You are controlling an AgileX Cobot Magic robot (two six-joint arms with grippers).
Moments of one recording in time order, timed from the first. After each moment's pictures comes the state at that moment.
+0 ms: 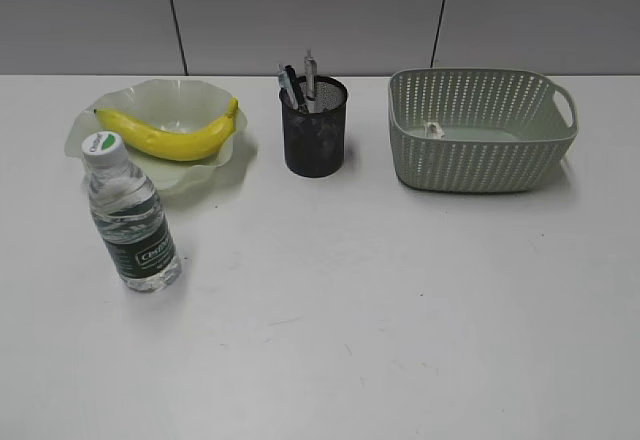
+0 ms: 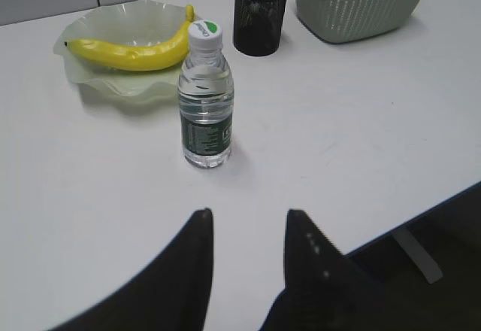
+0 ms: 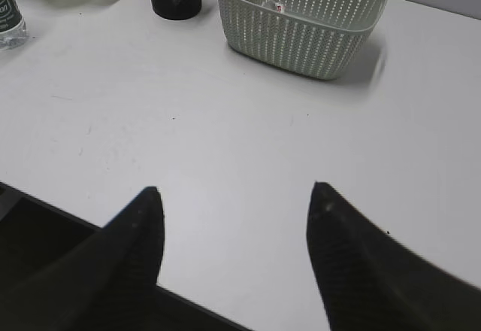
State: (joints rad) left arm -0.60 0.01 -0.54 0.06 1.06 -0.16; right arm 0.49 -0.01 -0.51 -0.05 1.04 0.00
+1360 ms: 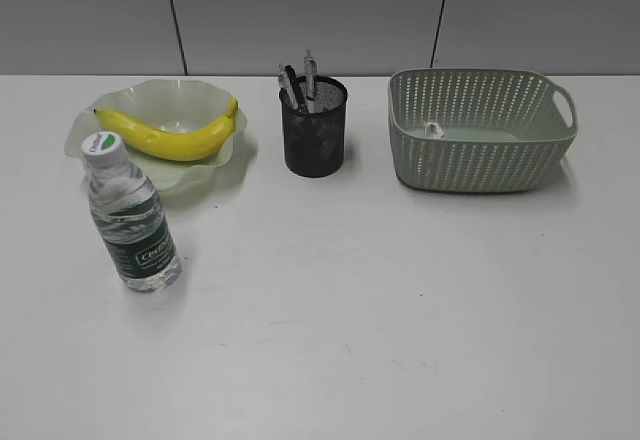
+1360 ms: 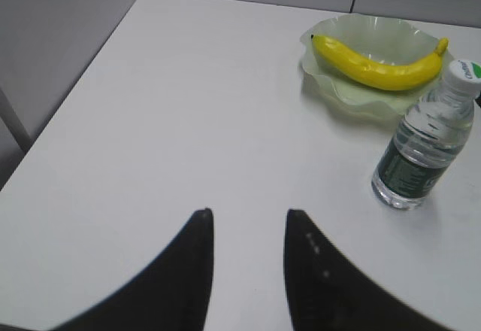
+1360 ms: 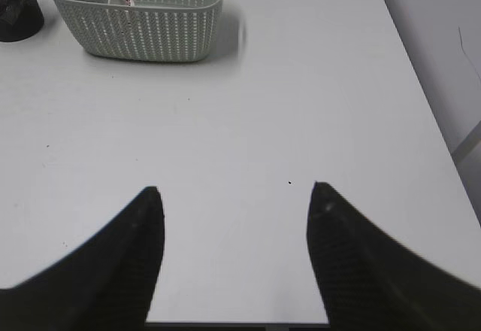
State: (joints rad) left arm 0.05 0.01 -0.54 0.06 1.06 -0.15; right arm 0.08 -0.01 -0.51 -0.05 1.04 0.01
